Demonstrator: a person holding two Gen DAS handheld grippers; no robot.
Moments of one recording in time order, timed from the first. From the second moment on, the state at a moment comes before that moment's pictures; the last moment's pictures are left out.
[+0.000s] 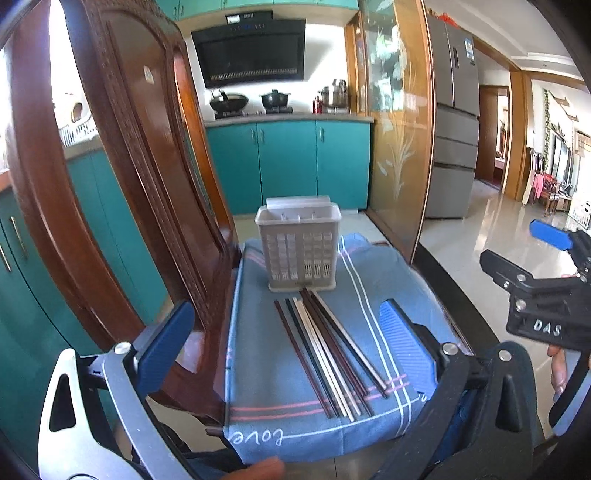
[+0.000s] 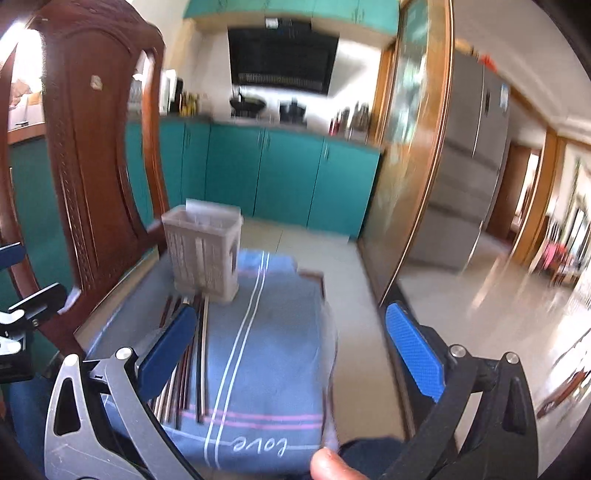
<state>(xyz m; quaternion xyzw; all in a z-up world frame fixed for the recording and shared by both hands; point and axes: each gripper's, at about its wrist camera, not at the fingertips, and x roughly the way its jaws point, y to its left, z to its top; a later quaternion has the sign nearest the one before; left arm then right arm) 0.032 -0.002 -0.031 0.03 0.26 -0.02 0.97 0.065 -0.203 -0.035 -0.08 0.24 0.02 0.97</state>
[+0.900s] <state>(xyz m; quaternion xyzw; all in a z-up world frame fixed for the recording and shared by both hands) 0.057 -0.004 -0.119 0.01 0.38 -0.07 0.92 0.259 -0.114 -0.200 0.03 0.50 0.15 0.85</state>
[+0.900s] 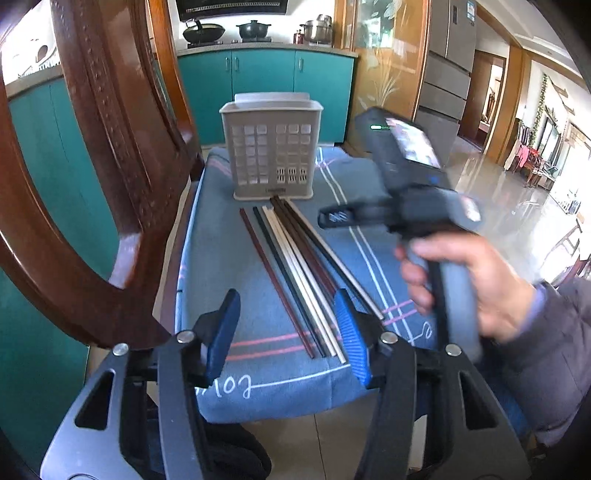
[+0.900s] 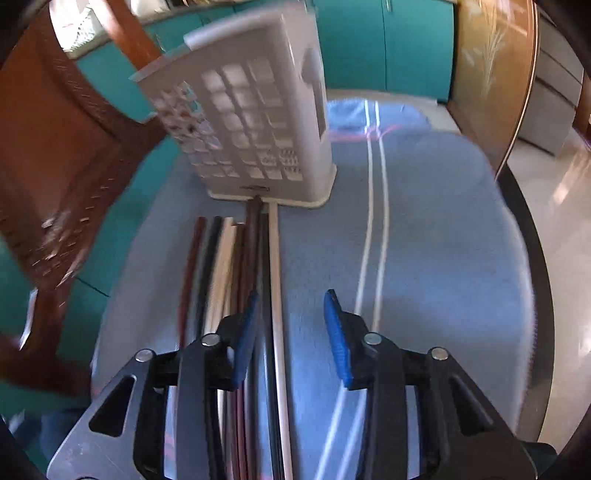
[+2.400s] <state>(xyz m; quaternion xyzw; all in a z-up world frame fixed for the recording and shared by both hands) 0.053 0.001 -0.148 -0.01 0.41 -0.10 0.91 0.262 -0.121 -0.210 -0.07 0.53 0.06 0.85</state>
